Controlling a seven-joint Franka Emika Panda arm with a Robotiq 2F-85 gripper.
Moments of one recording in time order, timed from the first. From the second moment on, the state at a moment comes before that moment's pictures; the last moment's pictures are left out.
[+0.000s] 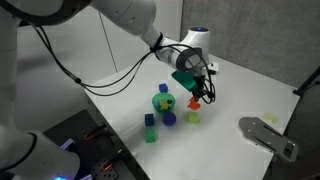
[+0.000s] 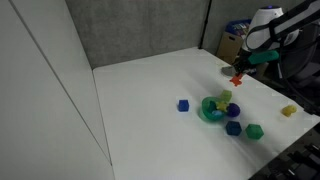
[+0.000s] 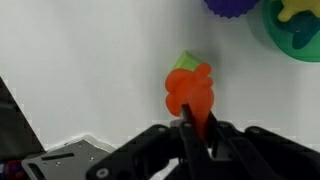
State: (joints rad) arm -0.11 0.56 -0.15 -1.86 -0.07 2.47 0.13
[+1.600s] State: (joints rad) arm -0.09 0.80 -0.17 -1.69 -0.05 2.52 0.18
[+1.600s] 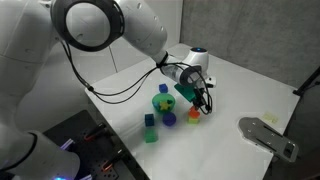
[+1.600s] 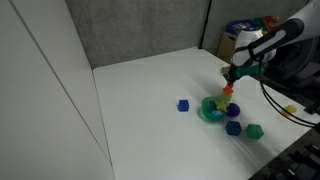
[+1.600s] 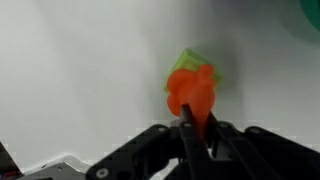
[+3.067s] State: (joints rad) arm -0.05 0.38 -0.09 -1.90 -0.03 2.23 0.06
